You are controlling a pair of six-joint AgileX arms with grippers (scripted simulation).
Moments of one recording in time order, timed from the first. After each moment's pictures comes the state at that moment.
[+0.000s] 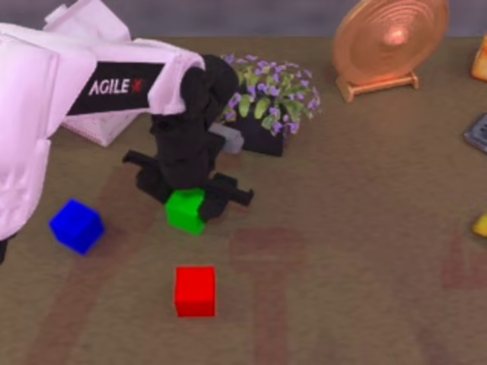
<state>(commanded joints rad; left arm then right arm) -0.50 2.29 1.62 -0.89 0.00 -0.04 0.01 0.00 0.00 0.00 0.00 0.00</state>
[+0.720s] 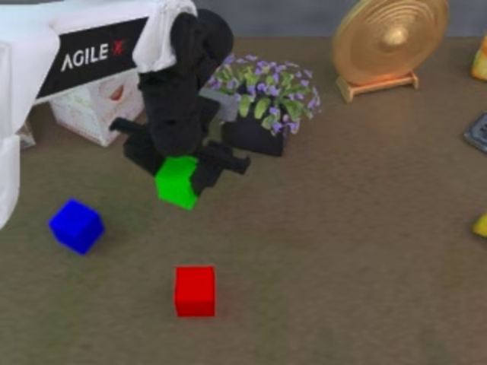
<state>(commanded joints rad) -0.48 2.21 1.75 -1.11 0.00 -0.04 0.01 0.00 0.00 0.00 0.00 0.00</state>
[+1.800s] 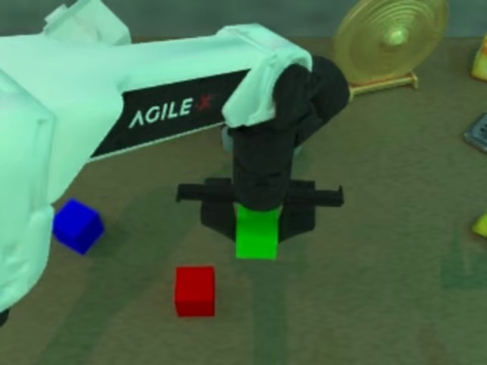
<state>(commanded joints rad) -0.79 2.13 1.70 -1.16 0.00 -0.72 0.01 0.00 0.00 0.00 0.00 0.00</state>
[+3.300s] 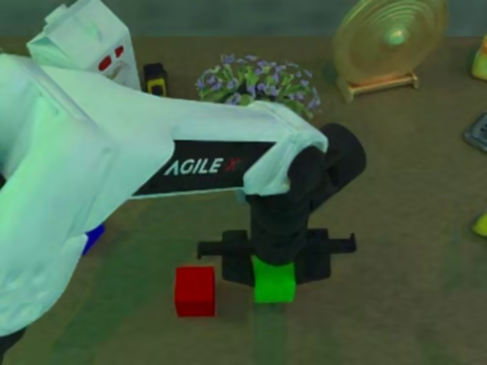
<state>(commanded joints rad) -0.87 2.17 1.50 -0.90 0.00 -0.87 0.01 0.00 0.00 0.00 0.00 0.00</state>
